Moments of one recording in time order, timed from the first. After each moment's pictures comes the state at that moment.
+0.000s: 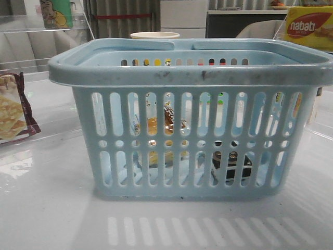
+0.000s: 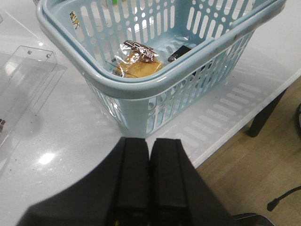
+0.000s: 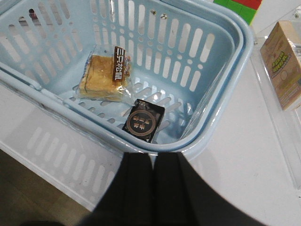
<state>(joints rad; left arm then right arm) -0.71 0.63 -0.71 -0.03 0.73 0.06 0.42 0.76 -0.84 0.06 0.74 -0.07</state>
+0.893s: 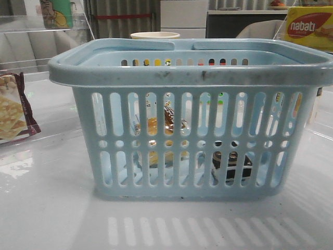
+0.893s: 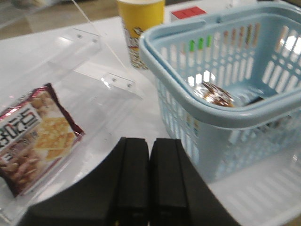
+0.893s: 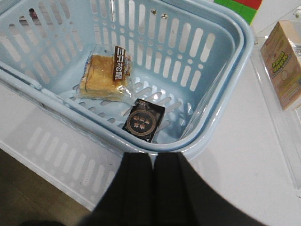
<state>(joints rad) -0.39 0.41 -0.48 -0.02 0.45 0.06 0.42 0.76 -0.84 0.06 0.74 -0.07</state>
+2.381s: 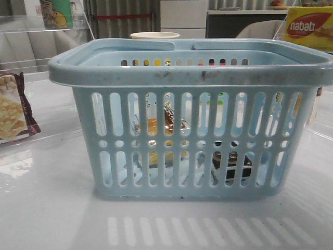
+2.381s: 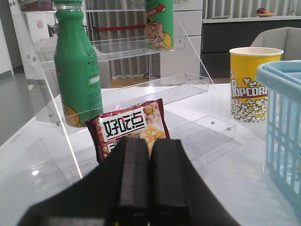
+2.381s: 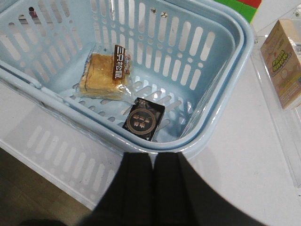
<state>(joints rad) -0.07 -0.01 0.01 -0.02 0.06 0.06 0.42 0.76 -0.84 0.06 0.74 -0.07</state>
